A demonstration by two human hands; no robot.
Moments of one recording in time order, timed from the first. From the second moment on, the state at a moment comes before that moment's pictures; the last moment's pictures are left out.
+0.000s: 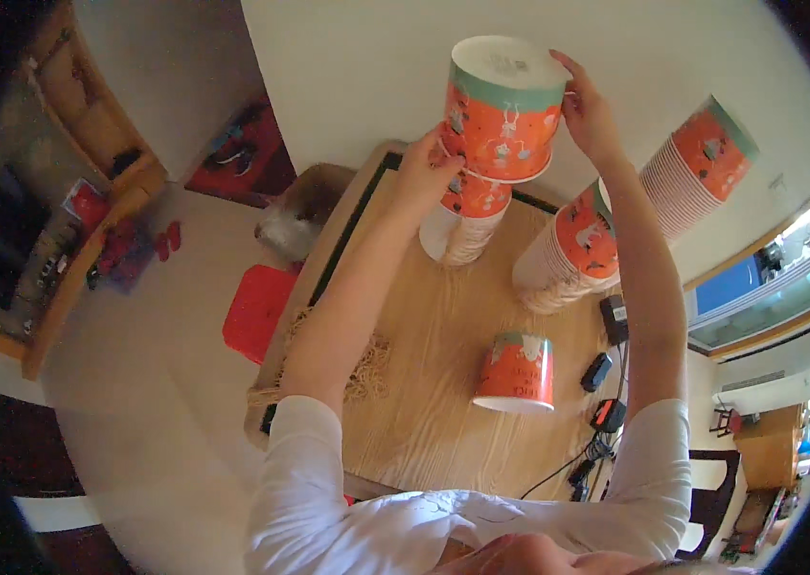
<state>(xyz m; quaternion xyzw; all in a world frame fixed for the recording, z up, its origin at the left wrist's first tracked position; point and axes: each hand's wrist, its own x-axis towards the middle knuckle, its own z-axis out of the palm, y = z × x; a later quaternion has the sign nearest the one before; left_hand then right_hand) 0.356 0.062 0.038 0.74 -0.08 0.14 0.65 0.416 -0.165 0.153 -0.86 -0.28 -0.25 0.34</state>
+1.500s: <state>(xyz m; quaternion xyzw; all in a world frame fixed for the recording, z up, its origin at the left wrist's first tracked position) 0.375 0.025 -0.109 0.80 -0.11 0.34 0.48 0.431 -0.144 0.033 -0.85 -0.35 -0.29 0.27</state>
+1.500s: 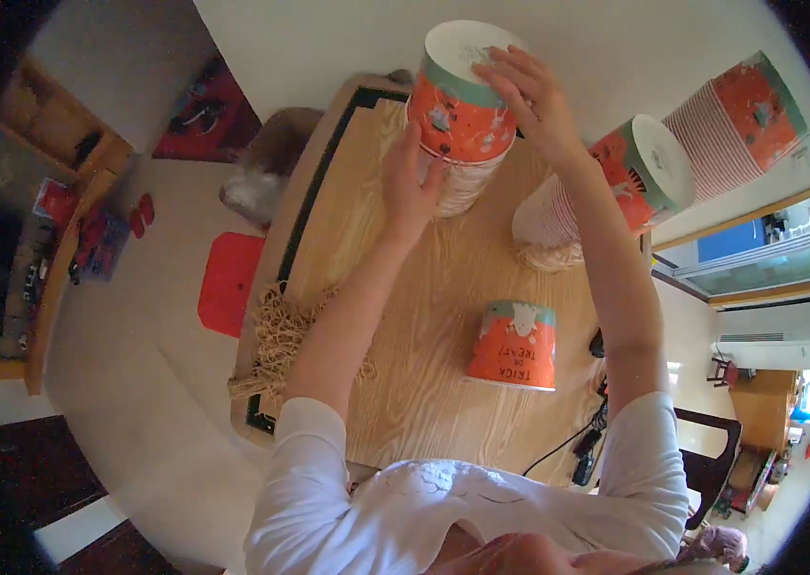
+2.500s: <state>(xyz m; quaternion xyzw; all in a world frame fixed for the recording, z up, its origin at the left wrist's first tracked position) 0.054 0.083 -0.144 0.86 0.03 0.15 0.48 0.088 -0.266 -0.088 -0.96 -0.09 0.09 0.24</state>
